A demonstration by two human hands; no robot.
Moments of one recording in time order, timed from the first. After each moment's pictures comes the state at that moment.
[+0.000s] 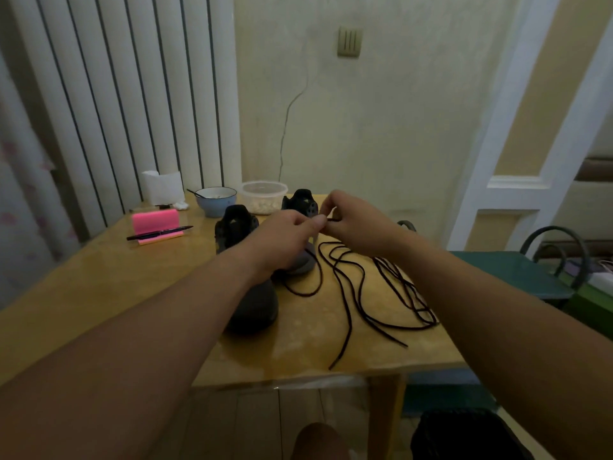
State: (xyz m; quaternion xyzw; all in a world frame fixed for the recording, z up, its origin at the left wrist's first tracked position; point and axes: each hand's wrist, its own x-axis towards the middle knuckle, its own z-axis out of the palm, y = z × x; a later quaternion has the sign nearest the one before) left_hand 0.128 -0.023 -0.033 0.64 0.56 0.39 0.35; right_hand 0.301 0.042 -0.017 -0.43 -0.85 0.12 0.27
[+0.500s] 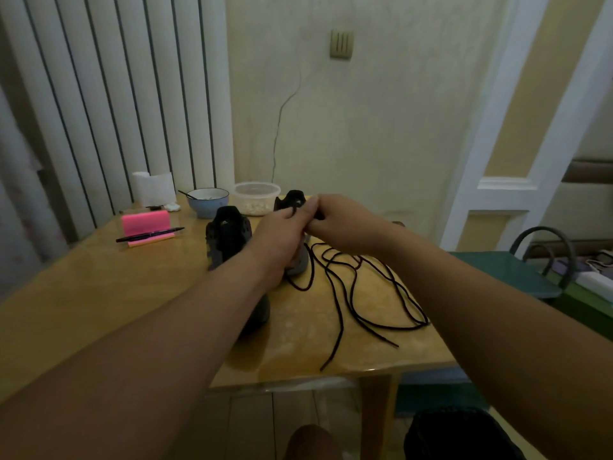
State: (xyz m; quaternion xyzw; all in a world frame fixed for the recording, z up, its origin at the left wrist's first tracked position) left_hand 0.151 -0.022 -0.038 0.50 0.48 0.54 0.47; right_hand 0.290 0.024 -0.002 -0.40 -0.88 0.10 0.25
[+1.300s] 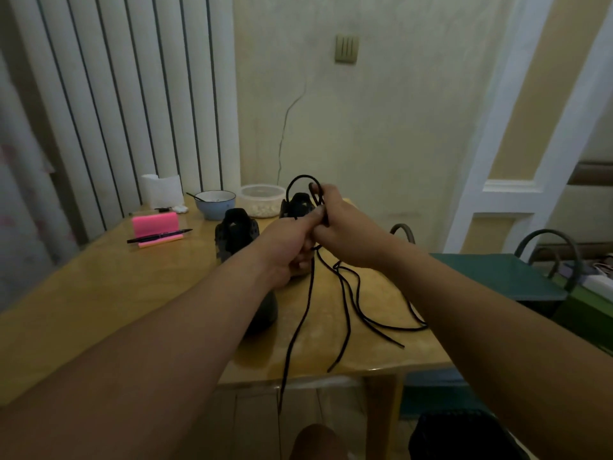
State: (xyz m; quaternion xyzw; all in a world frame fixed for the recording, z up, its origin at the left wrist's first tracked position) left_hand 0.144 -0.022 -0.035 0.48 0.44 0.50 0.57; right_hand 0.290 0.013 -0.013 -0.39 -0.86 0.16 0.30
